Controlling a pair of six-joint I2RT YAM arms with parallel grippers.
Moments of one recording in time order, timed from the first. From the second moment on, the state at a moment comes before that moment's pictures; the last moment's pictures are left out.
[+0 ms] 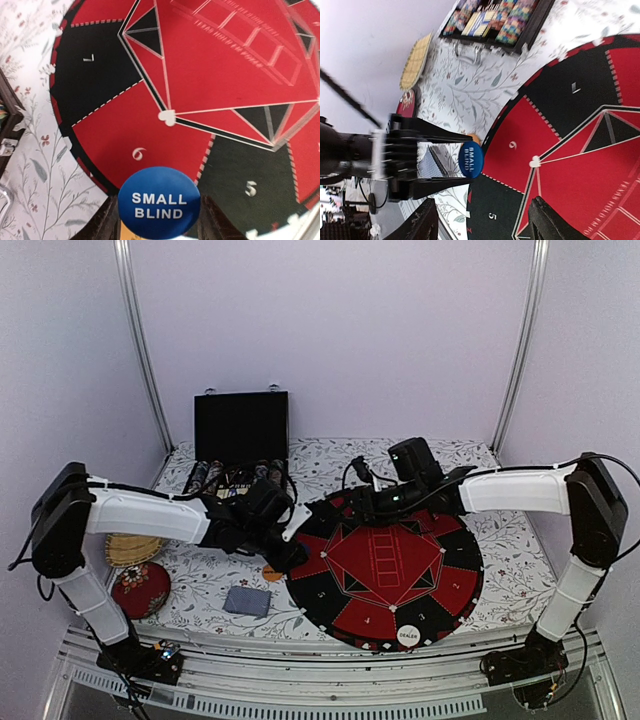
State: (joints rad) left arm -0.90 1.66 0.98 -0.23 -0.06 -0.01; right arm 0.74 1.76 1.16 -0.07 -0.51 0.54
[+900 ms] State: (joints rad) left arm -0.78 1.89 1.18 -0.21 -0.09 -0.01; right arm 0.68 1.67 1.09 -0.12 -0.44 0.54
